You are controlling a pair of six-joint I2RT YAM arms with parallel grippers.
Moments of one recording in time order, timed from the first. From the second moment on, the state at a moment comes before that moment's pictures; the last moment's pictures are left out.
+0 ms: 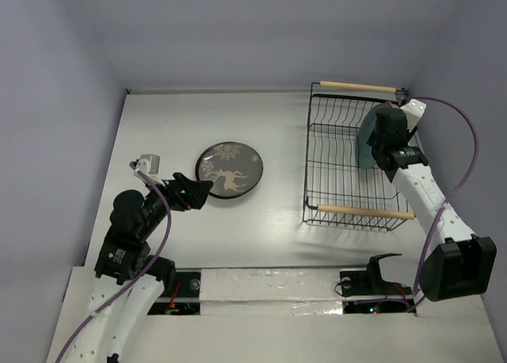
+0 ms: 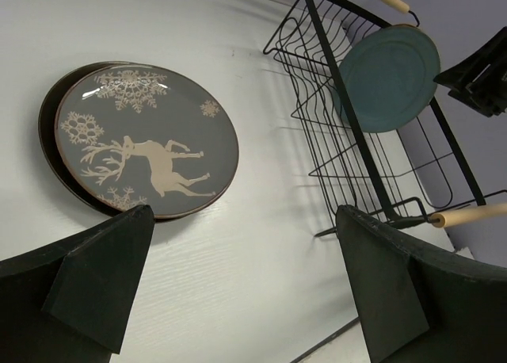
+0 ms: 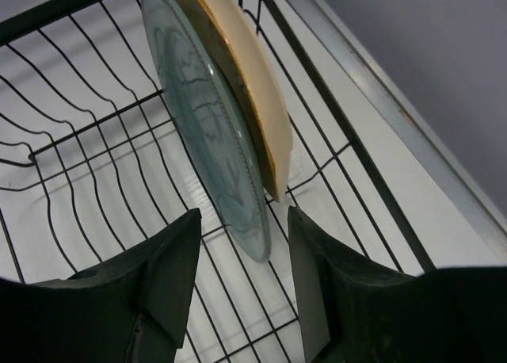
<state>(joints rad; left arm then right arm) -0.29 0.38 0.63 -0.42 0.21 -0.54 0.14 1.21 1.06 -0.42 0.64 0.42</state>
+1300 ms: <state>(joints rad) -0.29 0.39 0.63 -0.42 0.18 -0.54 0.14 1.39 1.10 -0.38 0.60 0.24</state>
